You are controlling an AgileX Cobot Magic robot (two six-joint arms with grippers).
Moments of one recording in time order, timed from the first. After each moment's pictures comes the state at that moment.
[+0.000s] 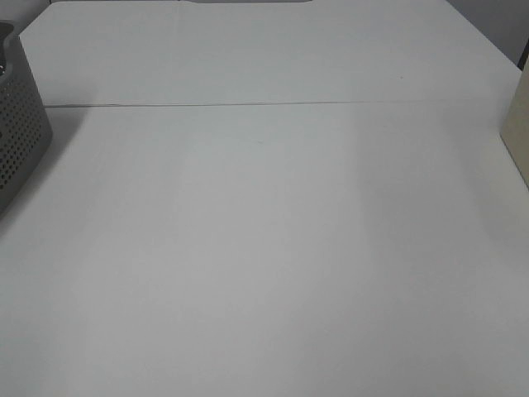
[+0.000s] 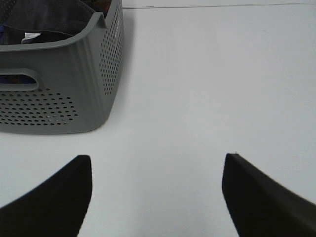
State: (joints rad) left arm 0.06 -0.01 -0.51 -0.12 1.09 0.06; right arm 0.12 0.00 -0.46 0.10 1.11 -0.12
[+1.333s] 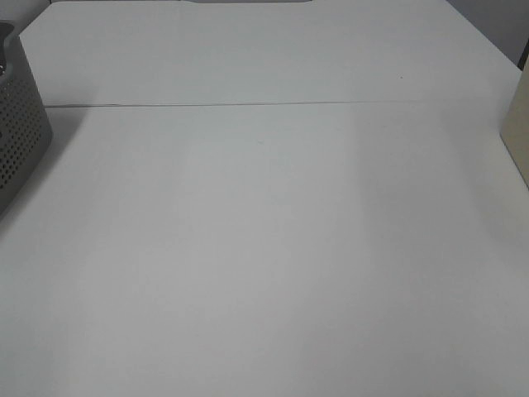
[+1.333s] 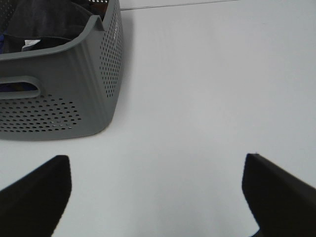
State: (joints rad) left arm 0.06 0.00 -0.51 -0.12 1.09 0.13; right arm 0.12 0.00 -0.46 0.10 1.11 -0.12
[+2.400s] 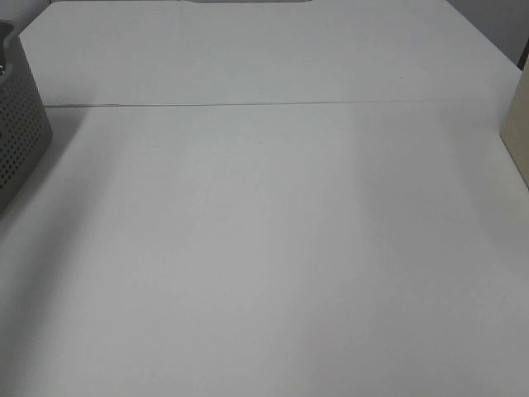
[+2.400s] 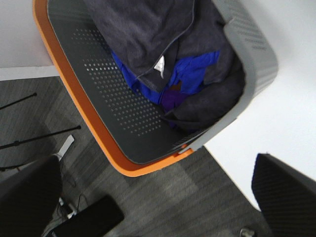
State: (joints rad) left arm 0.08 1.18 -1.35 0.31 1.21 0.86; right arm 0.12 0.00 -0.46 0.10 1.11 -0.12
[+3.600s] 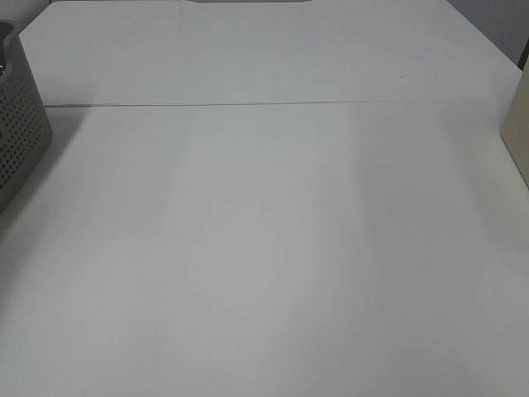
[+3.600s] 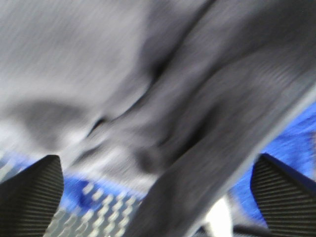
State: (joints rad) left arm 0.33 2.20 -1.80 0.21 1.12 1.20; right arm 0.12 0.00 -0.46 0.10 1.11 -0.12
